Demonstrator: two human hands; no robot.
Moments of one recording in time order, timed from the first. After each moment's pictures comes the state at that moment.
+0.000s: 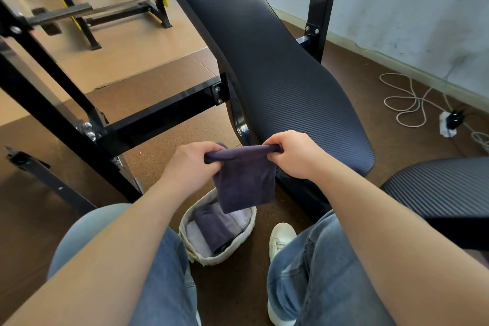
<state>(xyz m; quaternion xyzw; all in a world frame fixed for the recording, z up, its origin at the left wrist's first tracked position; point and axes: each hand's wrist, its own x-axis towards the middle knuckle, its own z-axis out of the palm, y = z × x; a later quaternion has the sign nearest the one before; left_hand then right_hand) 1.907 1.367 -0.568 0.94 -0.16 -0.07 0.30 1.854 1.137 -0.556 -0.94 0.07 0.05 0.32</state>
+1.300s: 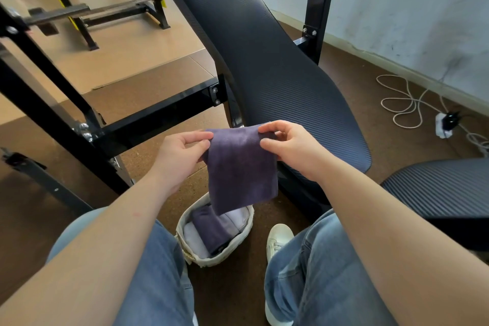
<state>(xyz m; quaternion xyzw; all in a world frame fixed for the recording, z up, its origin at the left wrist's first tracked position) 1.916 1.371 -0.560 0.81 -0.07 -0.08 0.57 1.857 1.137 -0.553 -0.81 0.14 0.02 0.57</state>
